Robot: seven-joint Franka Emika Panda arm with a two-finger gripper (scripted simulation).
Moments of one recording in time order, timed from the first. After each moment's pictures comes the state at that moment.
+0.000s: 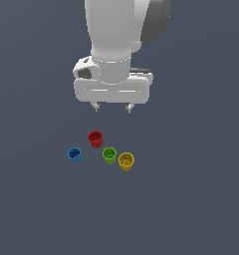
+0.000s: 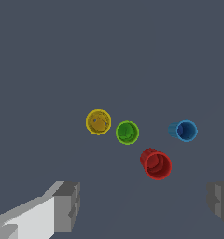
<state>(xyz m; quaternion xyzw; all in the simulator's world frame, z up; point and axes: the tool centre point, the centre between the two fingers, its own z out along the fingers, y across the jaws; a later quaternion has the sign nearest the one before) 0.004 -0.020 0.323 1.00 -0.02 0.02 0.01</state>
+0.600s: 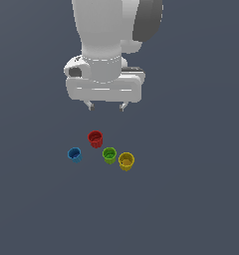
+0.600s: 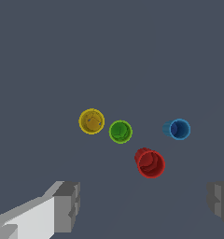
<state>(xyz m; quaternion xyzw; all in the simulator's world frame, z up) 0.001 -0.040 0.325 1.00 -0.03 0.02 0.00</state>
